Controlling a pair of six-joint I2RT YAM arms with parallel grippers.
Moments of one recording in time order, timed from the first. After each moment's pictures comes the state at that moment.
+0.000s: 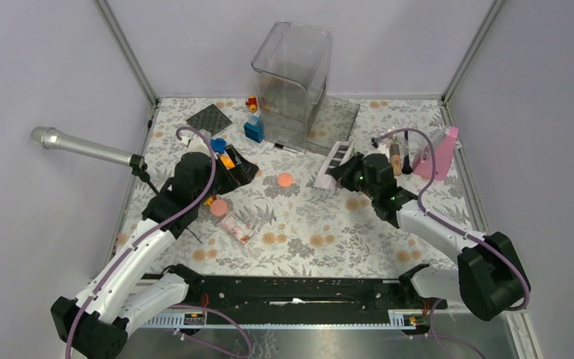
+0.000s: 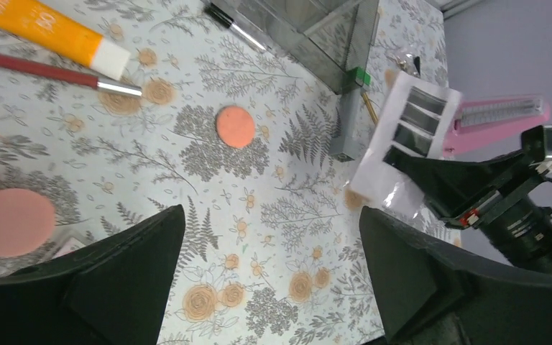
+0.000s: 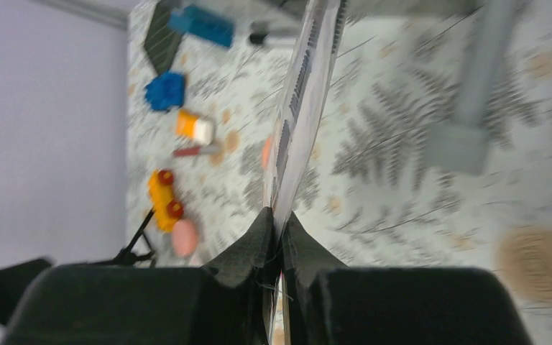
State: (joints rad) left arm -0.47 0.88 0.81 -0.37 -0.03 -0.77; right arm 0.54 1.24 0.62 0.21 0.01 0.95
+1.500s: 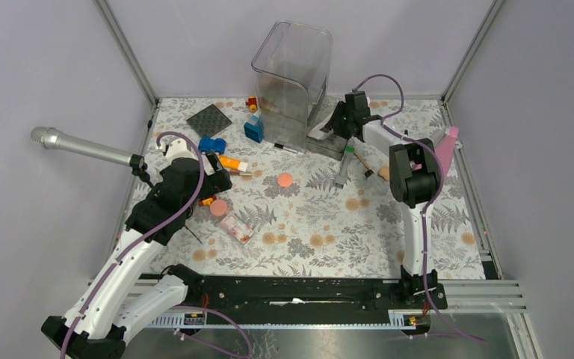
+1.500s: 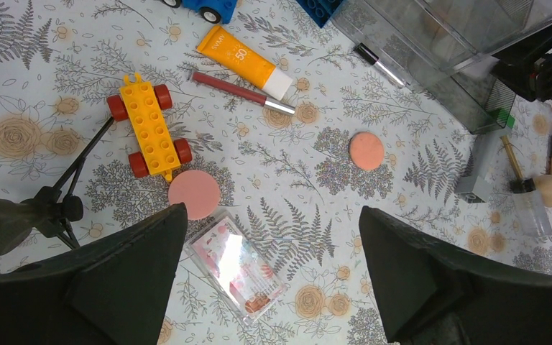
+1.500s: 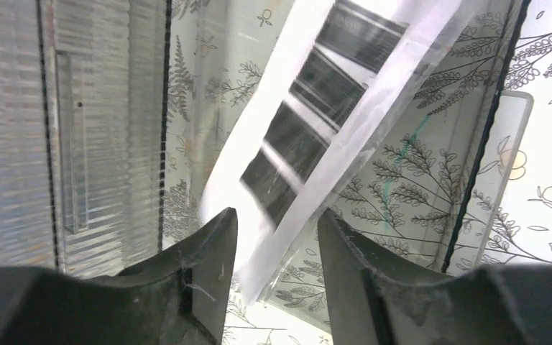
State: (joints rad) left arm -0.47 0.80 0.94 -0.71 -0.38 -0.63; right arm 0.27 2.26 1.71 -0.16 -0.06 0.68
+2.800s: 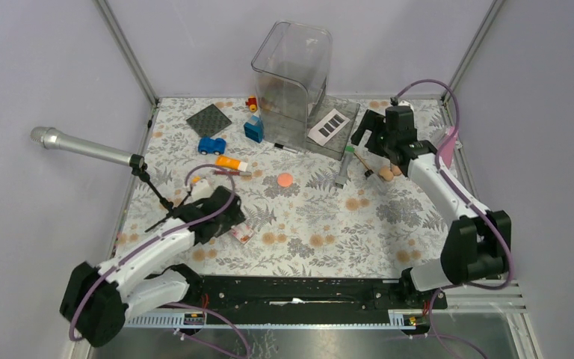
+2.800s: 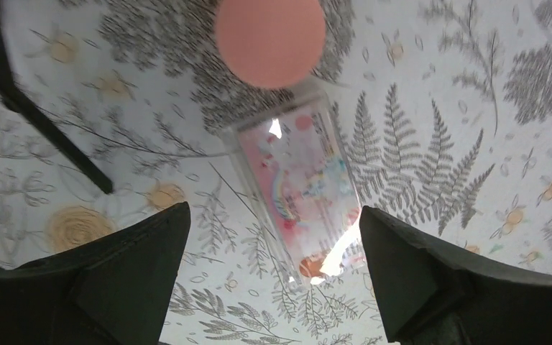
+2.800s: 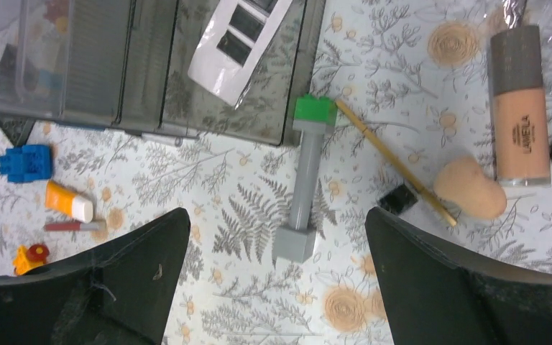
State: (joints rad) left arm -0.57 0.97 0.59 -0.75 -0.44 -1.06; right arm 0.22 1.48 1.17 -0.33 0.03 0.54
